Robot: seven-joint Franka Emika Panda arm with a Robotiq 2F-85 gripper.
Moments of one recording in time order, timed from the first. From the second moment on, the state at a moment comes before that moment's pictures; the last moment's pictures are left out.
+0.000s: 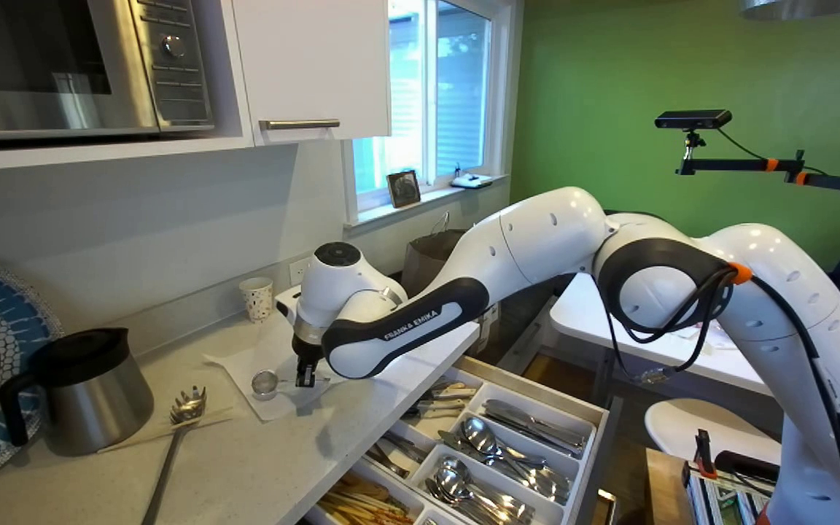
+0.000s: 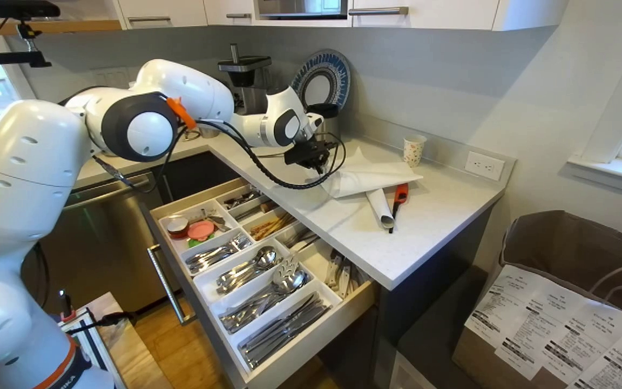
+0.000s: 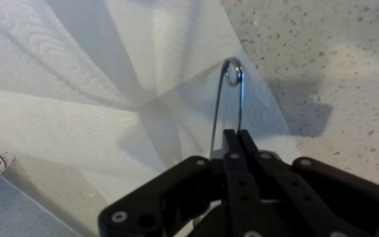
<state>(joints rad) 0.07 0.71 0.03 -1.39 -0.25 2.54 -0.43</state>
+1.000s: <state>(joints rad) 0.05 0.61 0.12 -1.44 -0.21 2.54 -0.46</state>
